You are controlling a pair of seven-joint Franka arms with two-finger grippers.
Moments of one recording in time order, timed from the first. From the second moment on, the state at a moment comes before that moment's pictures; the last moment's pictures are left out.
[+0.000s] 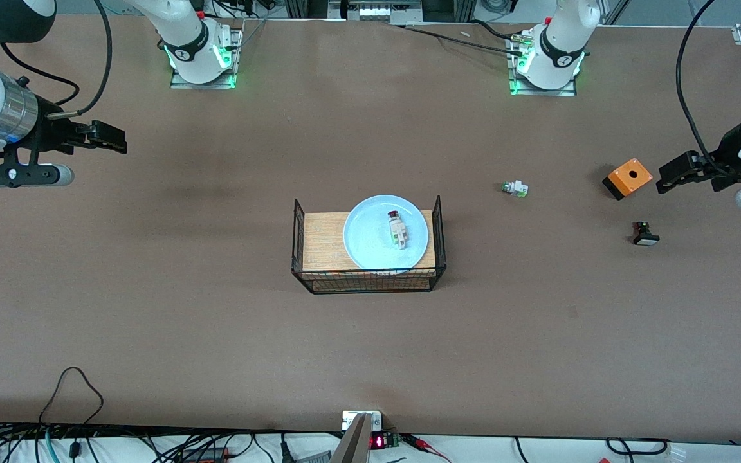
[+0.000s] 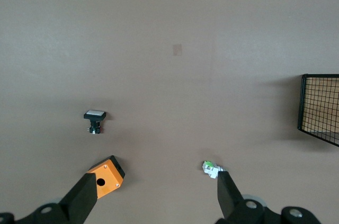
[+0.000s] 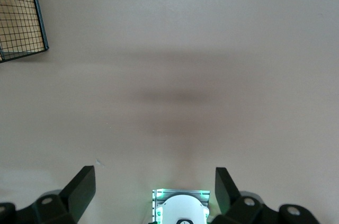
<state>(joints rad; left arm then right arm) 0.05 0.07 -0.04 -1.59 -0.01 1.65 -0.05 0.22 0.11 -0.12 -1.51 0.03 1.39 0.08</state>
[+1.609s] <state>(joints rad) -0.40 0.31 -0.12 -1.48 -0.06 1.79 -0.27 0.24 0.12 -0.12 -1.51 0.02 1.44 0.08</state>
